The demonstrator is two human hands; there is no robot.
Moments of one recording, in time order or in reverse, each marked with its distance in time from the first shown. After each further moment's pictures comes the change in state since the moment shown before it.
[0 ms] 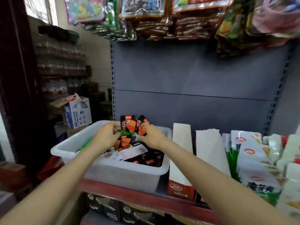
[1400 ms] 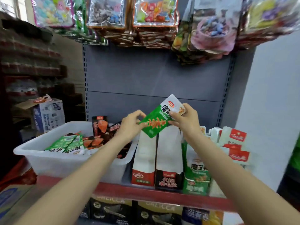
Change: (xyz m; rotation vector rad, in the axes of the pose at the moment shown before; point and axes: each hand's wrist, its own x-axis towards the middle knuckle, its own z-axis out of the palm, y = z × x) left_hand -0.042 0.159 0.049 -0.426 -0.025 0.288; right_hand -0.116 0.074 -0.133 0.845 0.623 0.121
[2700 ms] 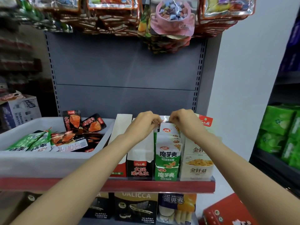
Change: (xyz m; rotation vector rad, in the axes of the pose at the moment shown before) left_hand -0.013 0.064 0.104 0.263 -0.210 0.399; right_hand -0.013 0.010 -0.111 -1.203 -0.195 -0.242
